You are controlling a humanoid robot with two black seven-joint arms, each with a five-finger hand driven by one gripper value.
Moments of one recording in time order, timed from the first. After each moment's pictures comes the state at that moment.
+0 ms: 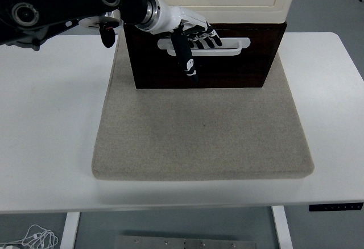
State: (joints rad) left arm -1.65 0.38 0.00 -1.22 0.52 -0.32 0.46; right arm -0.04 0.00 0.13 0.15 -0.15 0.22 -0.01
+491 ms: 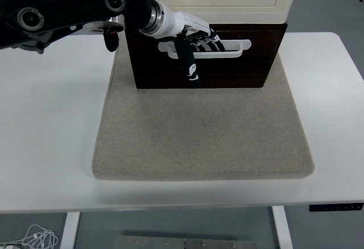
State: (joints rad) left arm -1.64 0.37 0.00 -1.23 0.52 -0.33 0.46; right arm -0.04 0.00 0.13 0.15 -0.15 0.22 -0.01
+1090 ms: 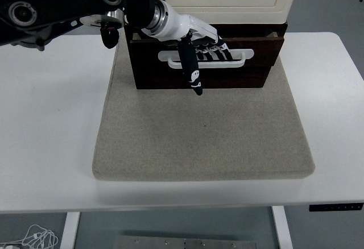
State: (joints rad) left arm -1.65 0.38 -0.04 -1.25 0.52 -0.44 0.46; right arm -0.04 0.00 0.13 0.15 -0.15 0.22 -0.01
